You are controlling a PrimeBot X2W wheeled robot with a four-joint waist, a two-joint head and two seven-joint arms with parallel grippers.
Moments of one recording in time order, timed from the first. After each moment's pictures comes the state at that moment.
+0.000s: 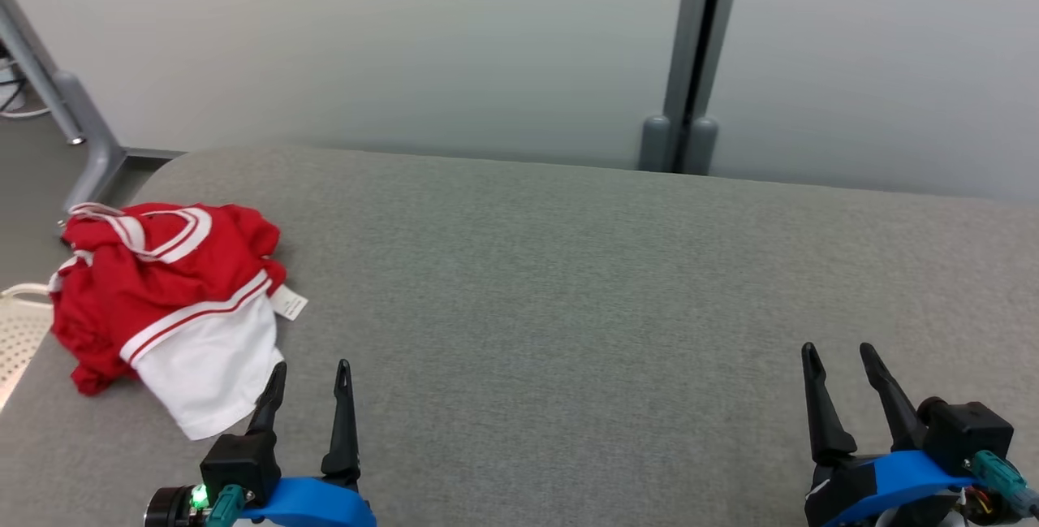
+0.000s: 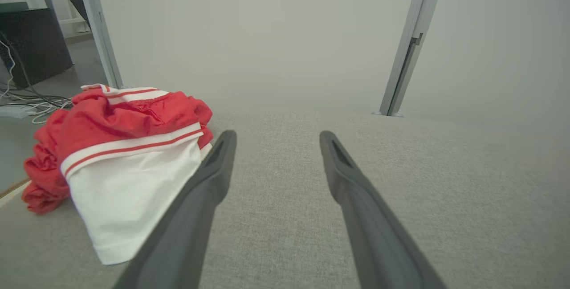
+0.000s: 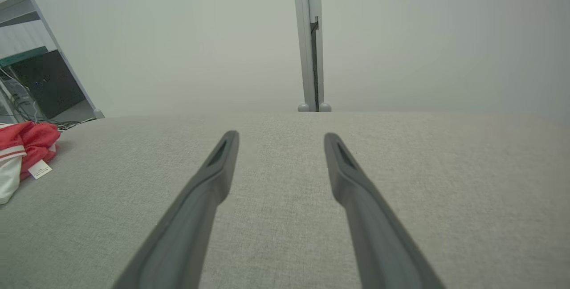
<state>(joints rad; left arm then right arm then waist) -0.03 0.15 -0.24 0.28 -0.27 0.08 -0.22 -0.05 -0.05 -0.06 0.27 0.18 0.13 -0.19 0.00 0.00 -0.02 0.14</state>
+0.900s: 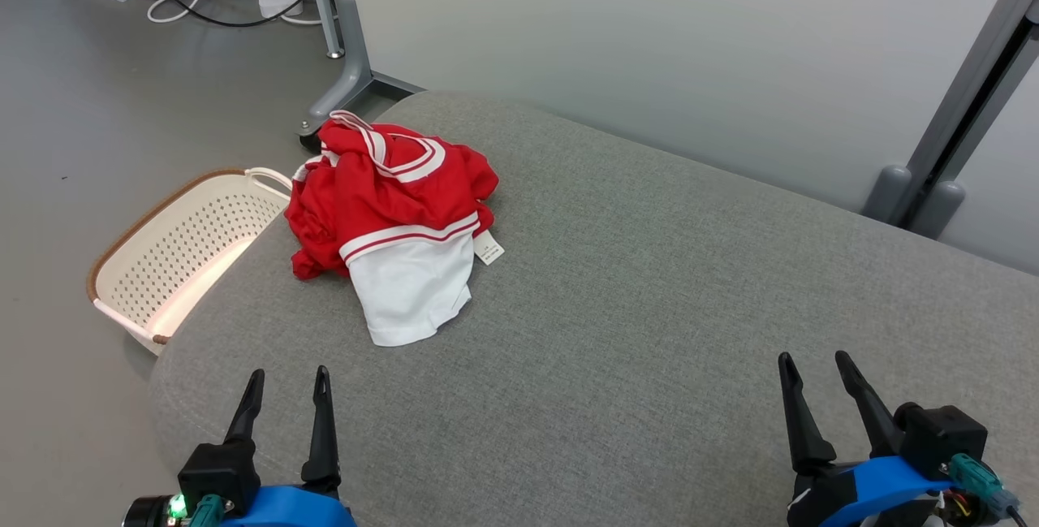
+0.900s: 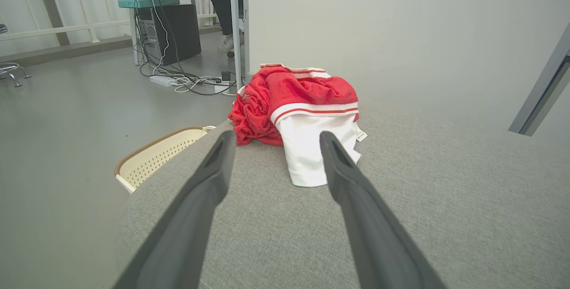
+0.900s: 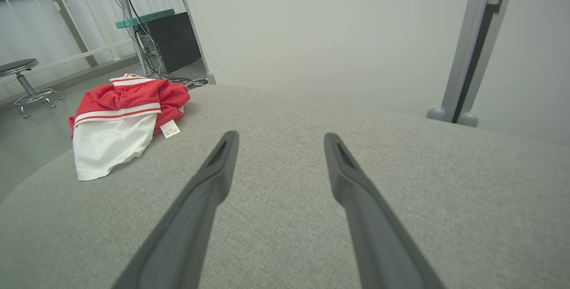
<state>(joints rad) 0.00 0.18 -0.24 0.25 -0.29 0.10 -0.22 -0.04 -0.05 -0.02 0.28 0.19 0.13 -0.18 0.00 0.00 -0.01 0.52</state>
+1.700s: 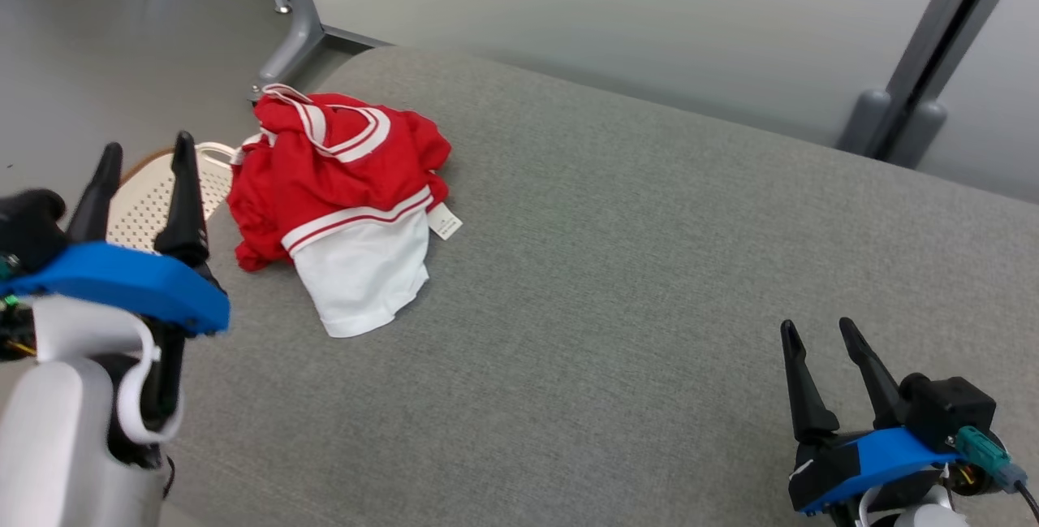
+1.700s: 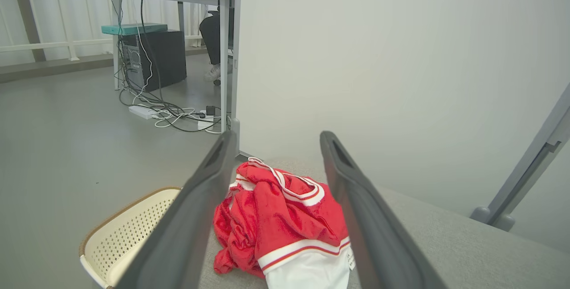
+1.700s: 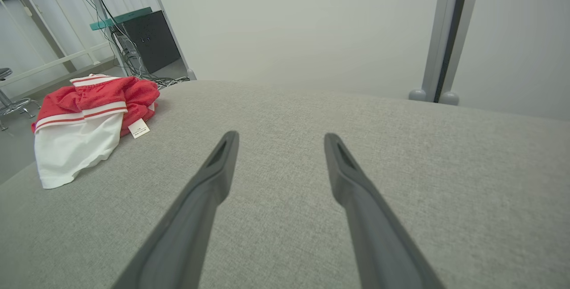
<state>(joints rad) -0.31 0.32 -0.10 0.04 -0.47 0.08 0.13 -0.08 -0.05 -0.03 0.25 0.18 0.13 -0.17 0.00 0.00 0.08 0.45</state>
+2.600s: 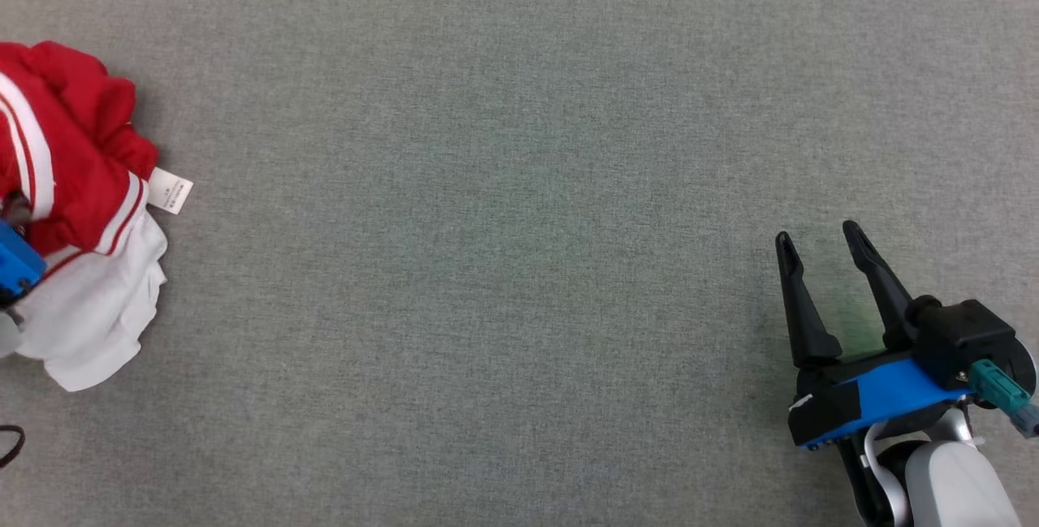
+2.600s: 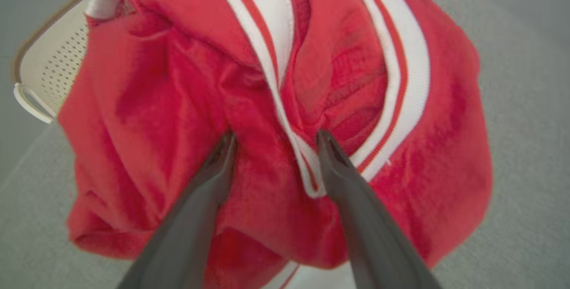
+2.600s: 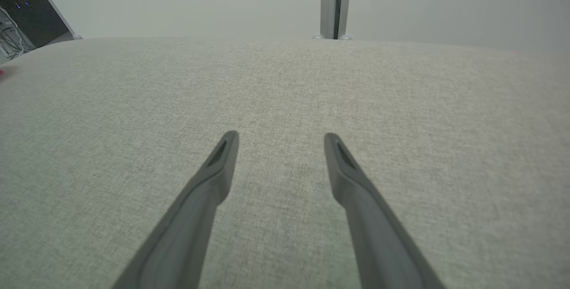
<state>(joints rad) -0.59 0.50 0.04 0.51 -0.66 0.14 0.56 -0.16 -0.05 -0.01 0.03 0.08 0.13 -0.06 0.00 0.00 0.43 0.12</state>
